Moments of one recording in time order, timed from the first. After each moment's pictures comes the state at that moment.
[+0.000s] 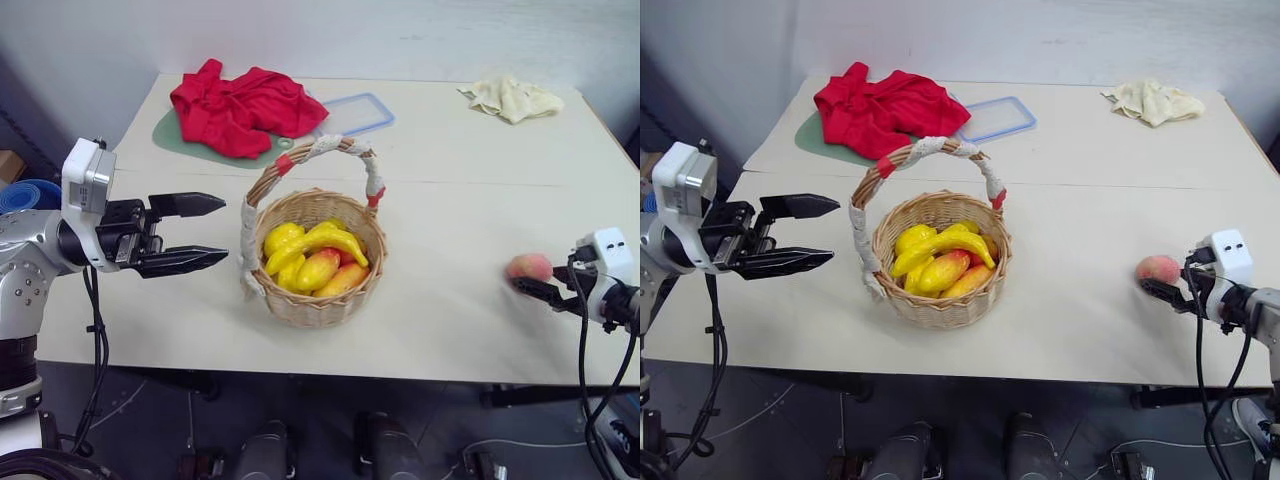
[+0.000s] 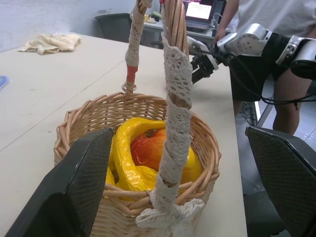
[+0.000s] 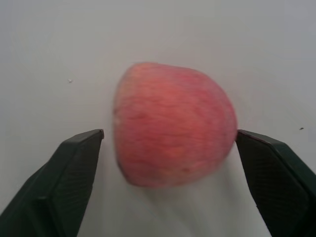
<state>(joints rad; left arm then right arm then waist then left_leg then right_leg) -0.49 0.92 0.28 -0.07 -0.81 0.64 -1.26 -0.28 -0.92 -0.33 0.22 0.42 0.68 0.84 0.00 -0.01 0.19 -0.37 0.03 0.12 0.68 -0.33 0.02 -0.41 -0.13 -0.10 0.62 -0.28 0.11</state>
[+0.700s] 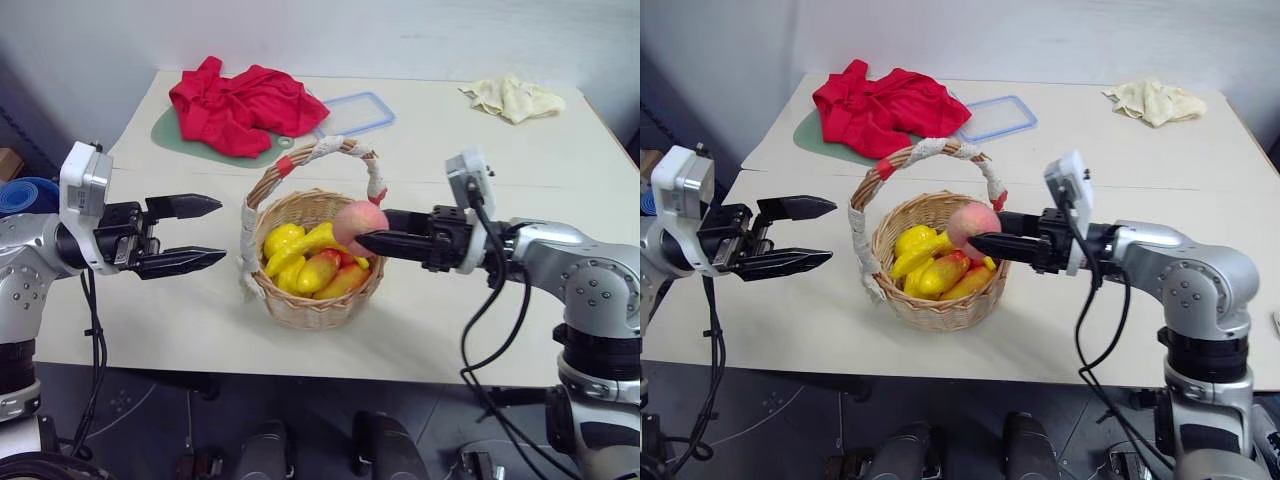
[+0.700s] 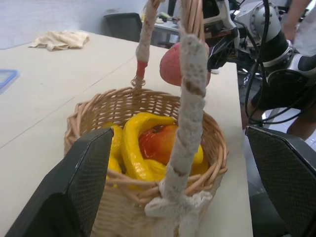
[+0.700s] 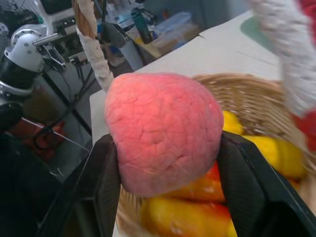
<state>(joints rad) -0.45 0.92 0.30 -0.07 -0.81 0.64 -1.24 -0.70 -0.56 -0.10 -0.34 0.96 1.17 0.70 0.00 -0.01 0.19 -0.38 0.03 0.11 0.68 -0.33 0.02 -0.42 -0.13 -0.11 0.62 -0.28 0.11</state>
